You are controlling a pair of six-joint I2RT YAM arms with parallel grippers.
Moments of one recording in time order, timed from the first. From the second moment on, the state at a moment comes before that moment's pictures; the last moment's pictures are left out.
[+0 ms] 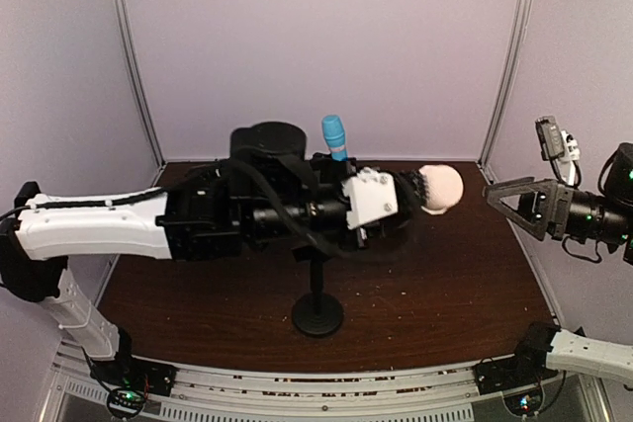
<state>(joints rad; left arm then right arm) -1.35 1.60 1.49 0.02 -0.07 0.71 0.70 0.55 1.04 -0.58 -0.41 0.54</state>
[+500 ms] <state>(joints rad) -1.09 1.37 1.19 0.37 0.39 -0.12 0.71 0.67 0.79 -0.20 -0.36 0.29</state>
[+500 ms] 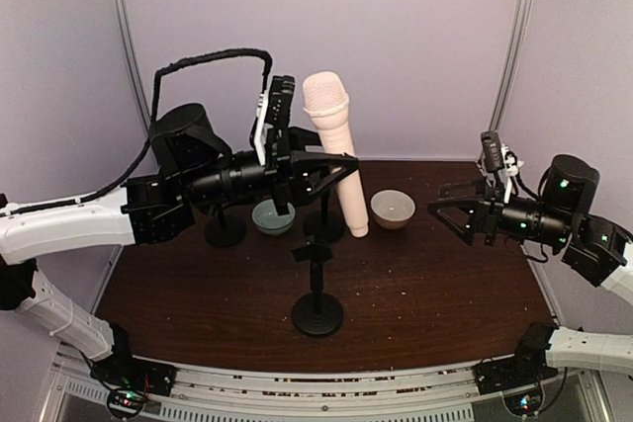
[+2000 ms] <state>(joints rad) -1.02 1.47 1.12 0.76 0.55 -0.48 1.00 1.10 1.01 -0.07 -0.44 0.16</state>
